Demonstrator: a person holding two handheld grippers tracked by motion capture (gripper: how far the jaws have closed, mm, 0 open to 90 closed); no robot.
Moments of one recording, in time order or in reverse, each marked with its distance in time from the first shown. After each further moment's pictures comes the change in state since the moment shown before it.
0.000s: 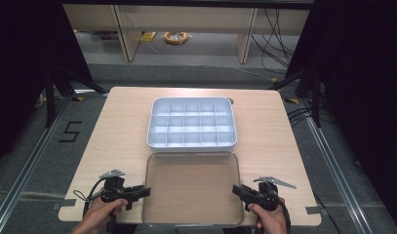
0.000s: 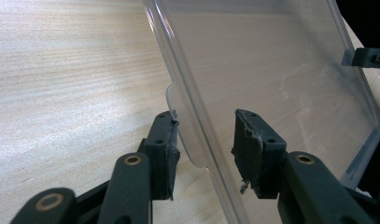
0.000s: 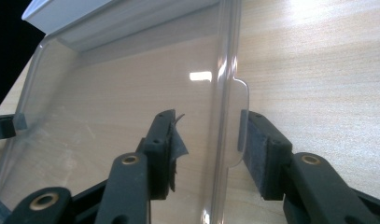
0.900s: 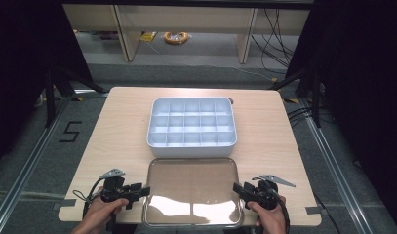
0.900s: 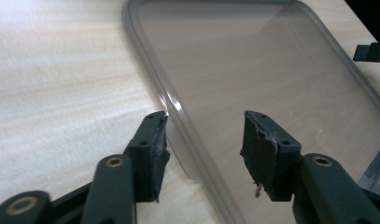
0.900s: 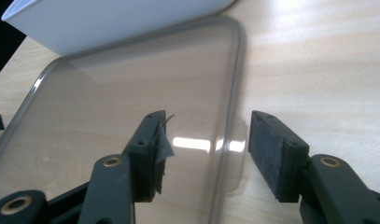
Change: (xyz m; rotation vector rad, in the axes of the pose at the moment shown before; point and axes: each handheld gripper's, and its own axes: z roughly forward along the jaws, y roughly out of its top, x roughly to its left) left arm -0.002 0.003 -0.003 -0.012 0.052 0.062; right arm 0.002 0.005 0.001 -0.034 -0.068 -0.036
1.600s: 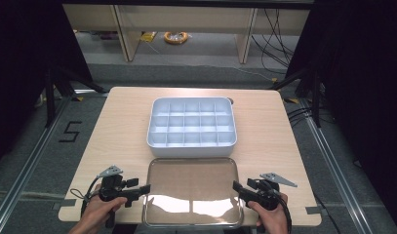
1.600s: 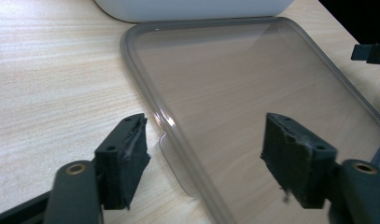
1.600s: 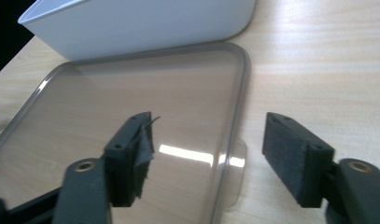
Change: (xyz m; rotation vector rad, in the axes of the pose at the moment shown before) left arm -0.001 0.005 -0.004 -0.062 -0.022 0.035; right arm 0.006 0.006 -0.008 -0.049 0.001 -0.085
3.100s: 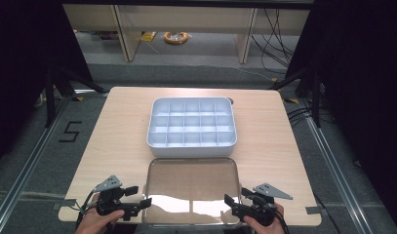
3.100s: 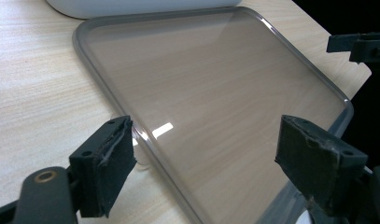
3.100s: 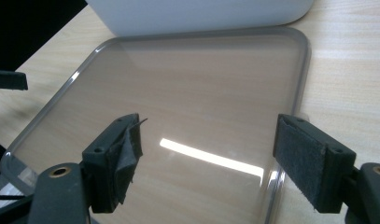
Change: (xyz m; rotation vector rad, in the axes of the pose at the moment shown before) left arm -0.026 -0.019 -0.018 -0.024 -0.062 0.087; right arm 0.035 -0.021 -0.019 0.013 0.079 -0.051
